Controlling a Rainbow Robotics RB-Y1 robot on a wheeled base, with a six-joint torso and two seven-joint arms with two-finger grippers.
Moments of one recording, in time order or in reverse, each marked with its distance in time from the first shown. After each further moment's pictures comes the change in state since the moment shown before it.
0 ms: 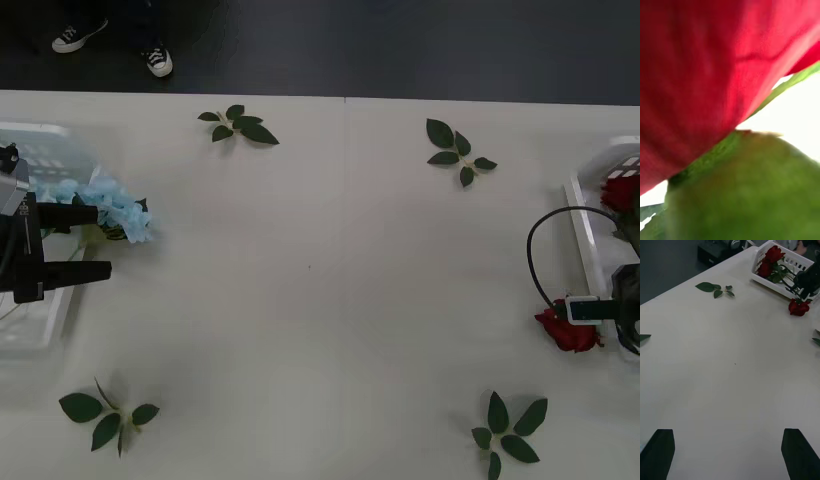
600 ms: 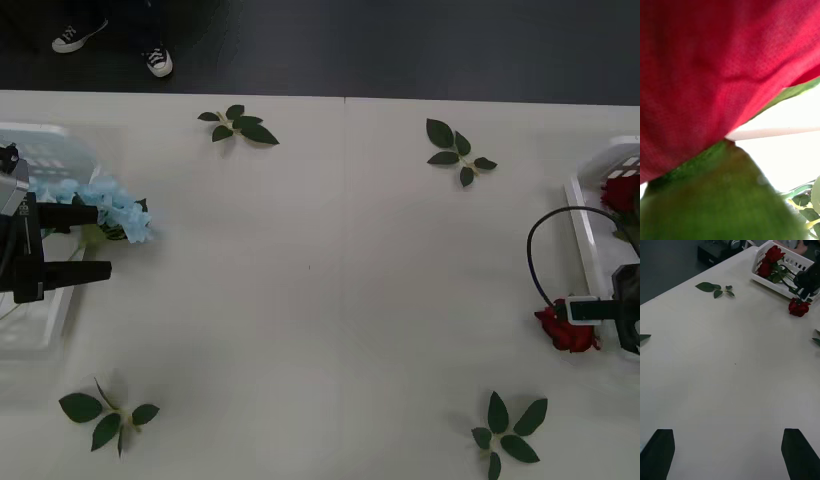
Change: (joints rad) right arm 0.000 0.000 0.000 -0.002 -0.003 0.002 0.000; left arm 0.000 0.000 0.000 0.000 0.000 0.000 0.000
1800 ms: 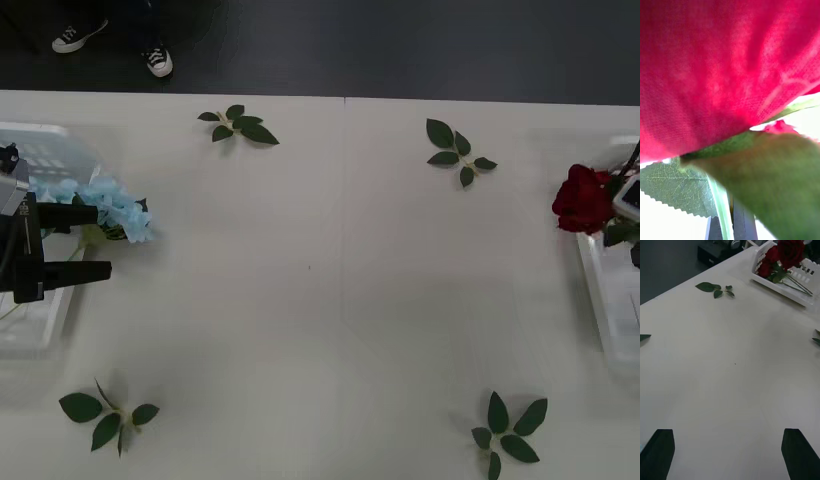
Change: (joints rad) right arm 0.103 0.000 -0.440 -0.330 -0.412 0.071 -0.417; left arm 0.000 0.000 0.000 0.000 0.000 0.000 0.000
